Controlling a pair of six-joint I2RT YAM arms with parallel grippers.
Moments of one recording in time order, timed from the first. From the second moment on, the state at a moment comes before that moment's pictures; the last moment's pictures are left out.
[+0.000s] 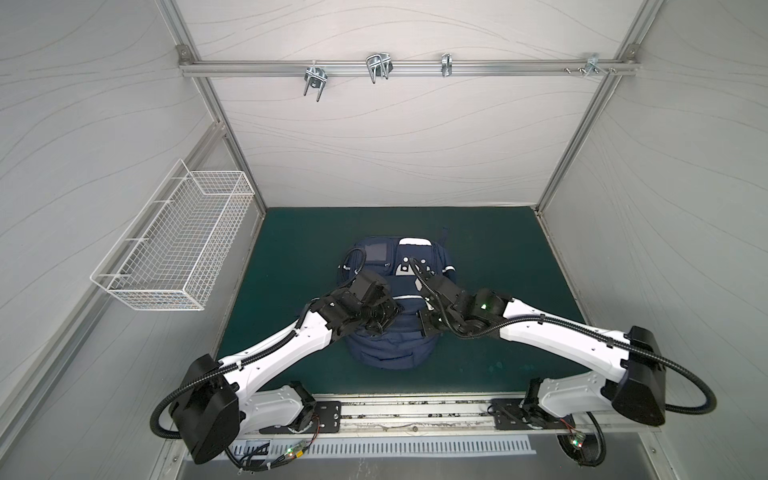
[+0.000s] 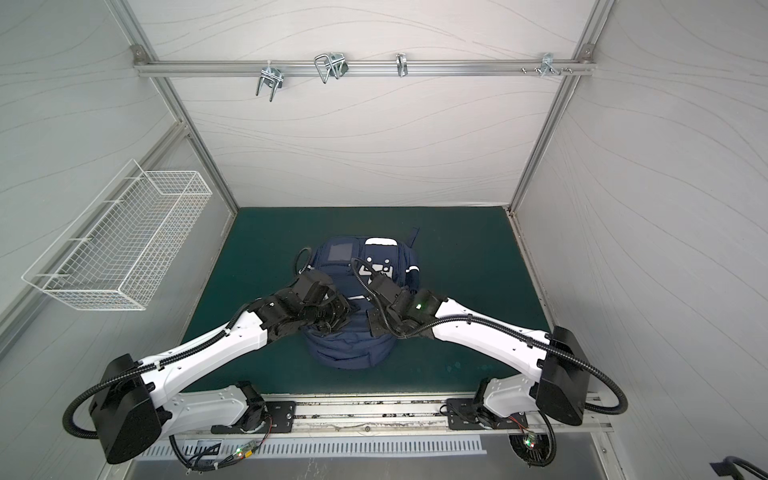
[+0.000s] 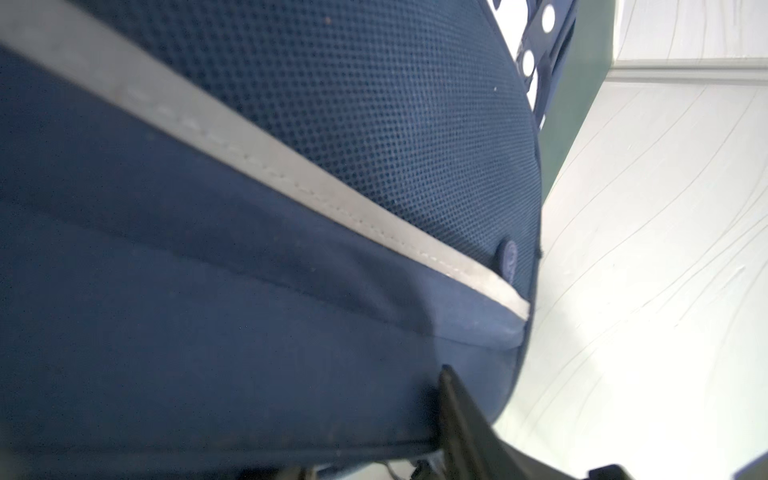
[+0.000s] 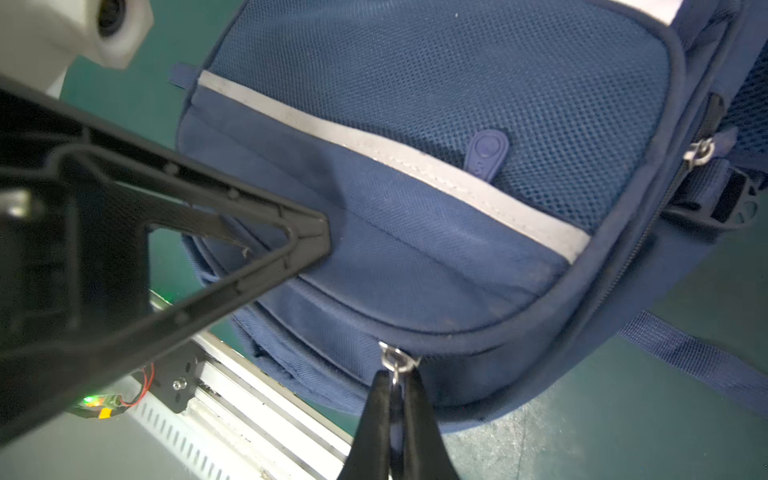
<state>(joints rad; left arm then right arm) -0.71 1.19 0.82 -0.47 0.19 -1.42 1.09 1.34 1.08 -0.72 0.05 0.62</state>
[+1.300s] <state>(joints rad) -0.59 1.13 0.81 -0.43 0.28 -1.29 0.70 1.39 1.05 -0.66 -0.16 0.37</state>
